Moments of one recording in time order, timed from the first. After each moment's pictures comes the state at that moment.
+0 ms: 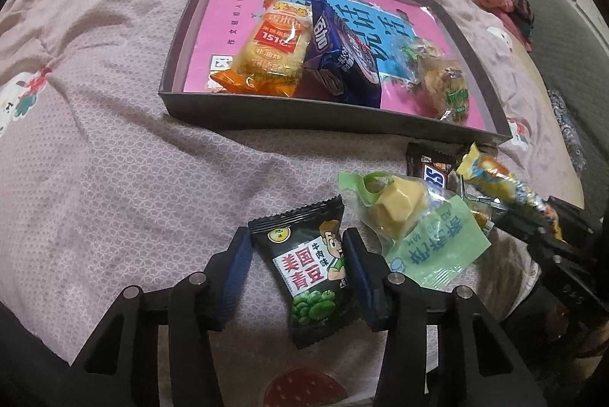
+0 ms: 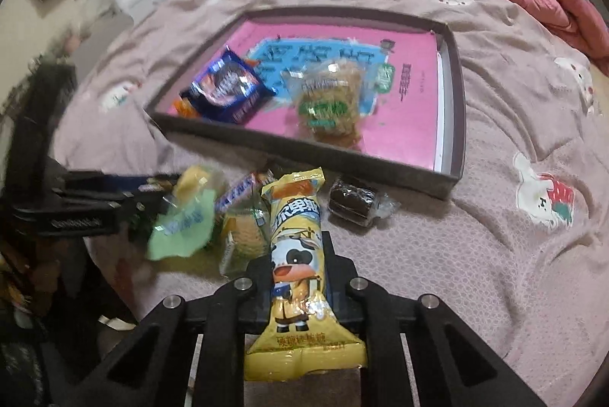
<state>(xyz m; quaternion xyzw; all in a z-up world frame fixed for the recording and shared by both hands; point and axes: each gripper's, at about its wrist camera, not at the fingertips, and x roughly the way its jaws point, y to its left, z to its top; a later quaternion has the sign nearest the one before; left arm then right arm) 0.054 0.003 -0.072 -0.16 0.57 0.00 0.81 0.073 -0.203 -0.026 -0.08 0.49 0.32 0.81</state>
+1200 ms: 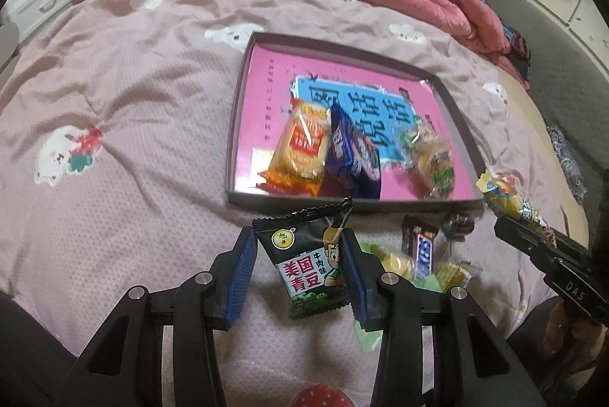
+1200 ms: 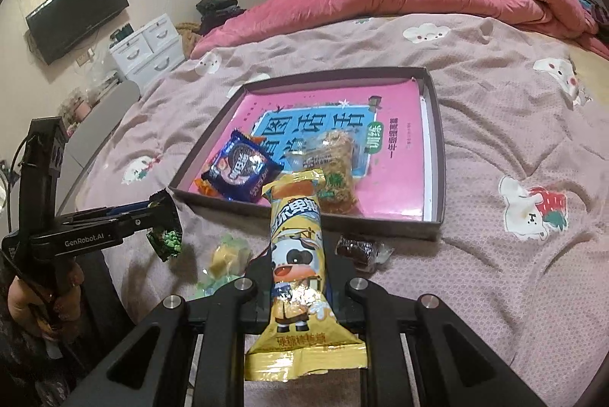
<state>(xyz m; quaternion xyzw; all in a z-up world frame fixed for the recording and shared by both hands) 0.041 0.027 -0.014 -0.15 0.48 0.04 0.87 0.081 -0.219 0.003 0.01 0.44 0.31 0.84</state>
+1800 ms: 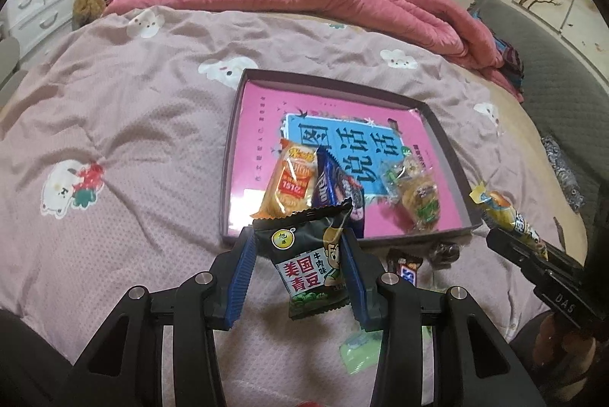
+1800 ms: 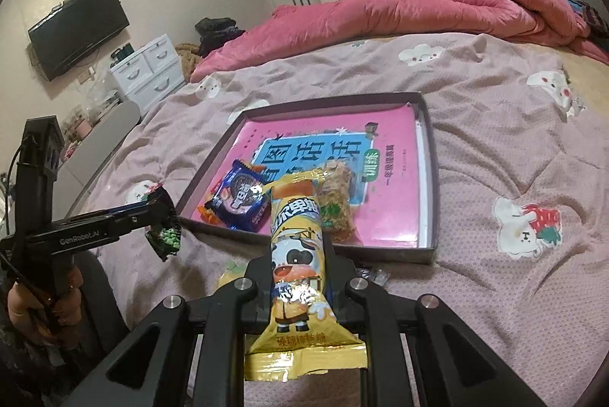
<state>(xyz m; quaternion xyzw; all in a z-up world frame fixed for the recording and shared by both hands) 0.050 0.025 0.009 -0.14 0.44 0.03 0.88 0.082 -0.222 0.016 0.03 0.40 0.30 0.86</state>
